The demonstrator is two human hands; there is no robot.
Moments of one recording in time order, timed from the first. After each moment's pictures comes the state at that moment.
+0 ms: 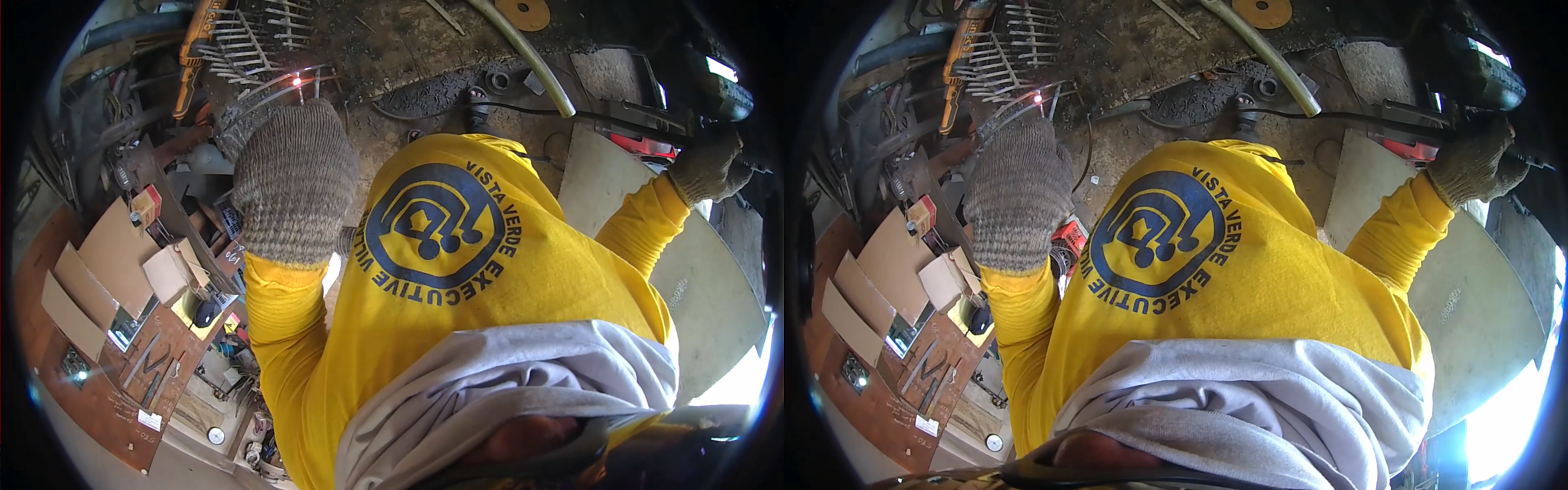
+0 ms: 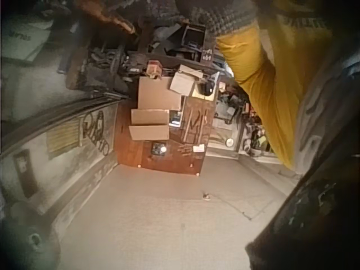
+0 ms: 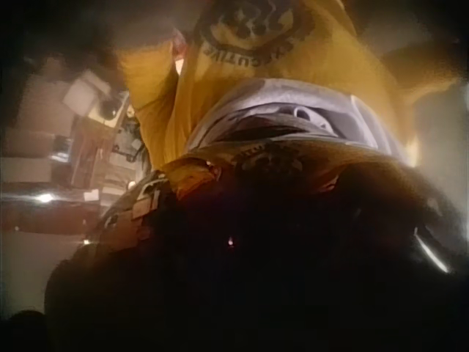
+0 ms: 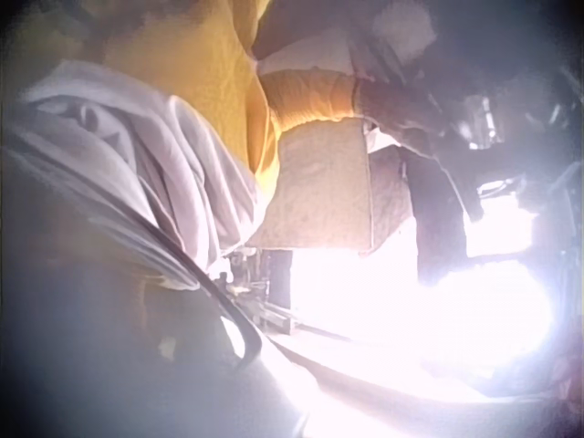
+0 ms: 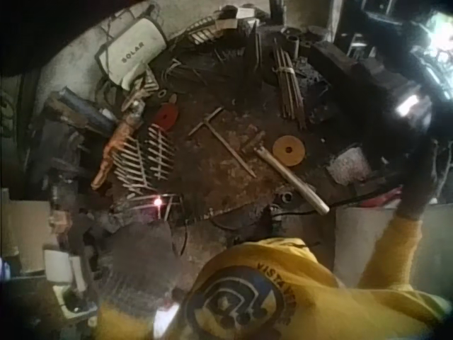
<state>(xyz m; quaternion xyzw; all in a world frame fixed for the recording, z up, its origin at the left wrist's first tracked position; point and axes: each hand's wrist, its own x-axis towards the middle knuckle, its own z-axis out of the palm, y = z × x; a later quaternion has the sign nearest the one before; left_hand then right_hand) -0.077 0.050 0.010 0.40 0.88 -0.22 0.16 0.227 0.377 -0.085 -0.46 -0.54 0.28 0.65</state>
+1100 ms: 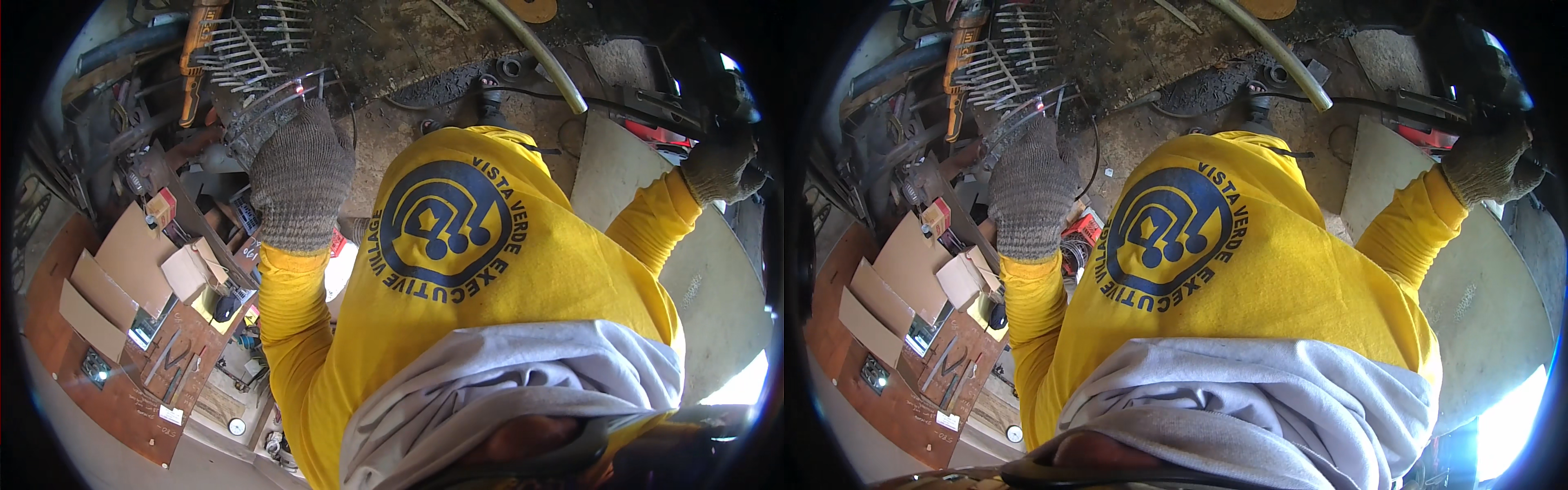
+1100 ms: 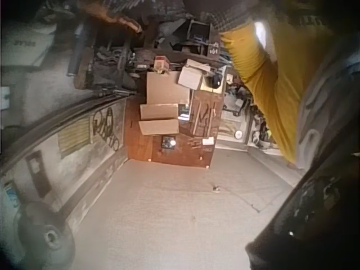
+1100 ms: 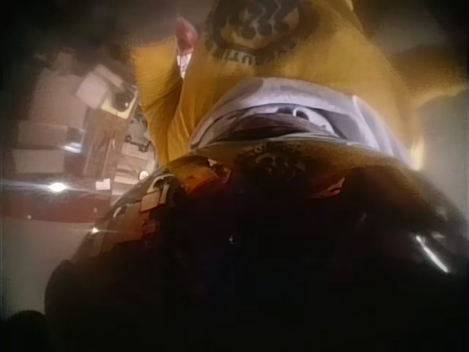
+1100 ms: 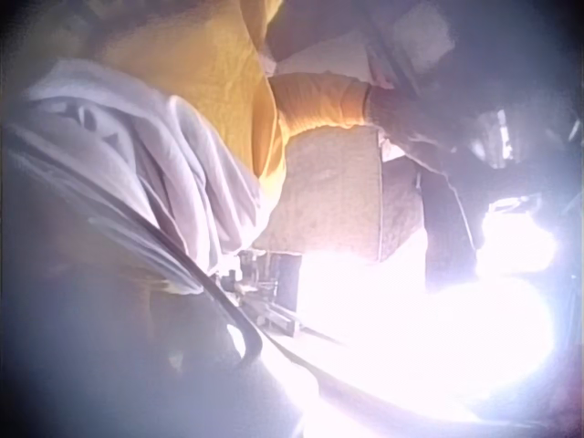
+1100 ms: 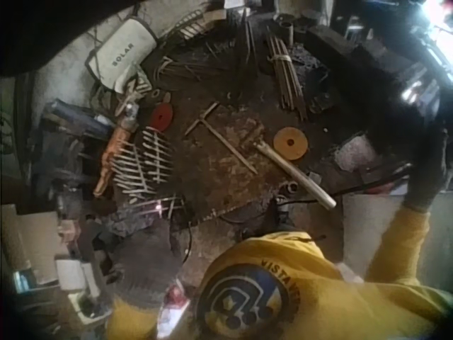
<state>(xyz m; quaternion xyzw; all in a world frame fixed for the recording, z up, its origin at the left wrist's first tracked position) -0.101 0.030 -0.018 0.44 0.86 -0.23 0.12 0.237 0.378 -0.095 -0.42 -0.69 0.10 0.58</state>
